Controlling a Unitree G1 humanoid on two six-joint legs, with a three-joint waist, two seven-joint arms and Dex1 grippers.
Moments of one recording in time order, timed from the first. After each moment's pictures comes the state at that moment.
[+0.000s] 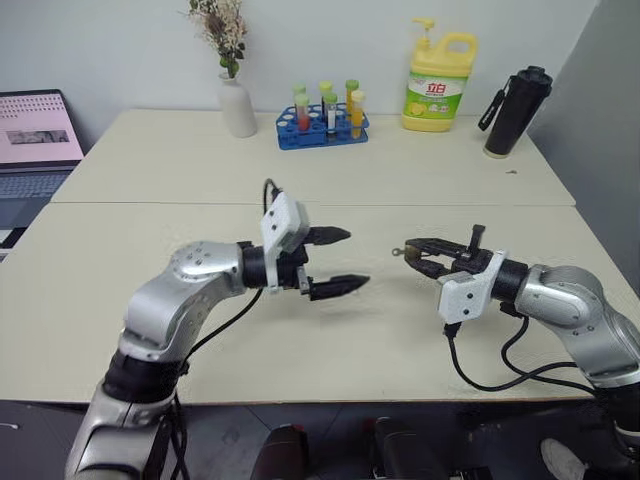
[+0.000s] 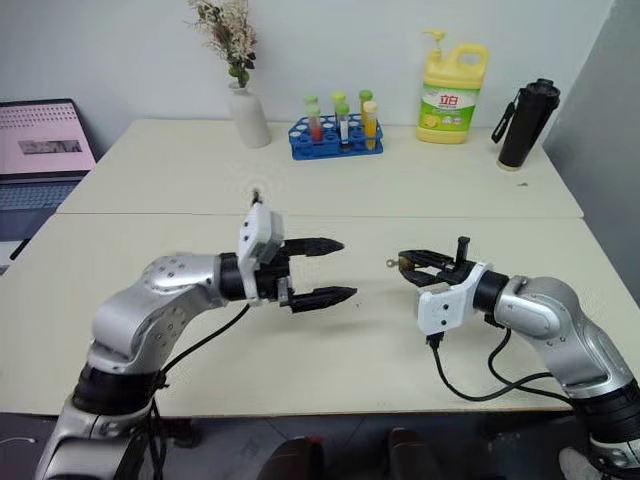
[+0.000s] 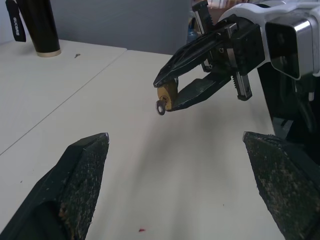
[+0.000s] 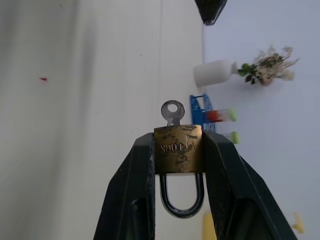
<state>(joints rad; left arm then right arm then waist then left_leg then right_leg) -0.59 0.54 -0.13 -0.25 -0.54 0.67 -0.95 -0.33 -0.82 0.14 -0.23 -0.36 -0.39 0.60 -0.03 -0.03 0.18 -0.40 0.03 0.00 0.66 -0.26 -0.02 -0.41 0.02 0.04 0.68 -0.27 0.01</state>
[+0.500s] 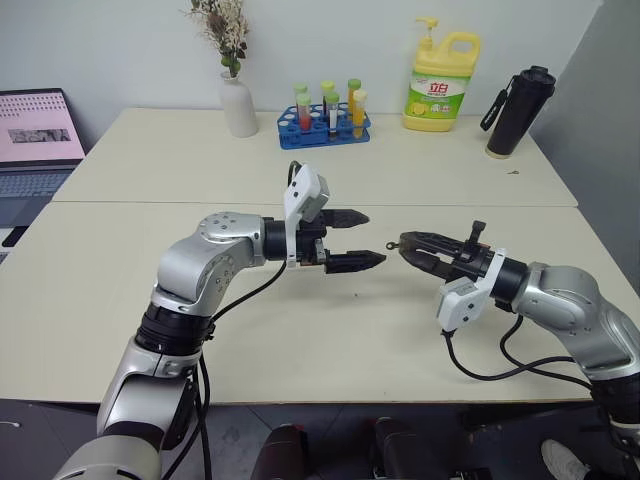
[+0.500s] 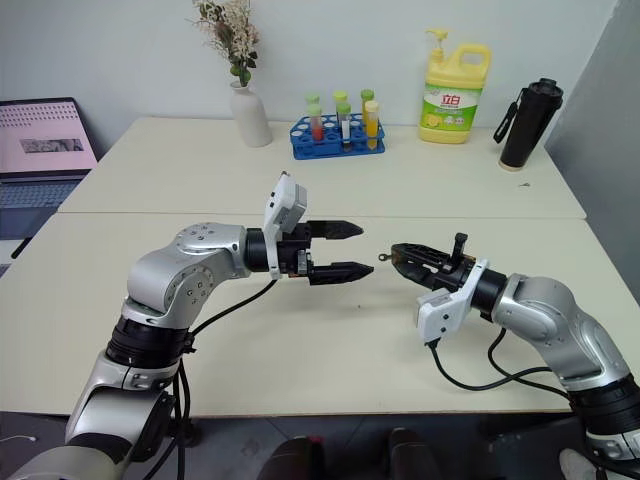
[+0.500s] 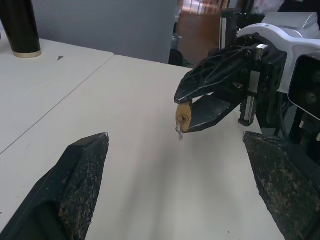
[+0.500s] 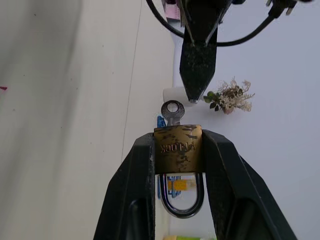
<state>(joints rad) -0.75 0.48 -0.17 -0.06 -0.54 0.70 -1.04 -0.35 -0.80 0.14 -0.20 -0.41 -0.56 0.52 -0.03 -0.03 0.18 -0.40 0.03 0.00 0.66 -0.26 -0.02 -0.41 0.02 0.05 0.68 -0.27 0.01</state>
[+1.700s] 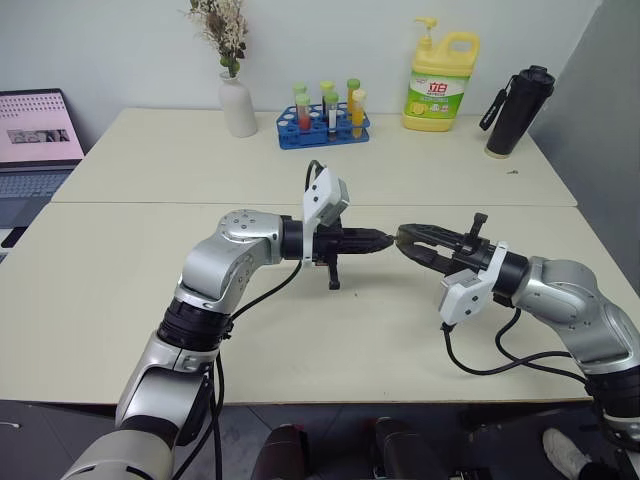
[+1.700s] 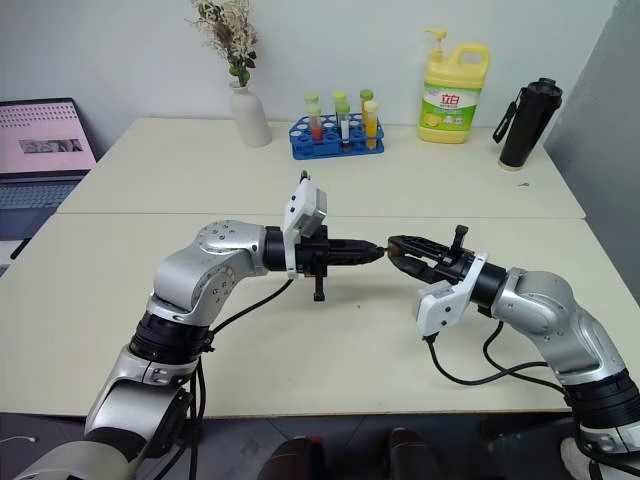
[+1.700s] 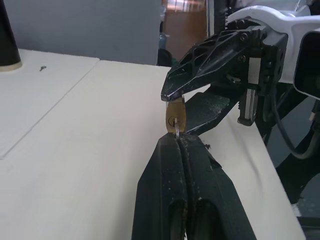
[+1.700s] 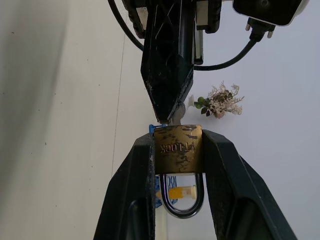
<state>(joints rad) -0.75 0.42 -0.21 -0.03 -0.41 0.53 -1.09 -0.36 -0.78 0.13 -0.20 -0.34 -0.55 0.55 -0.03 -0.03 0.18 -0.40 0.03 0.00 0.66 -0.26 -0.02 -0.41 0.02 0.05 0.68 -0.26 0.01</state>
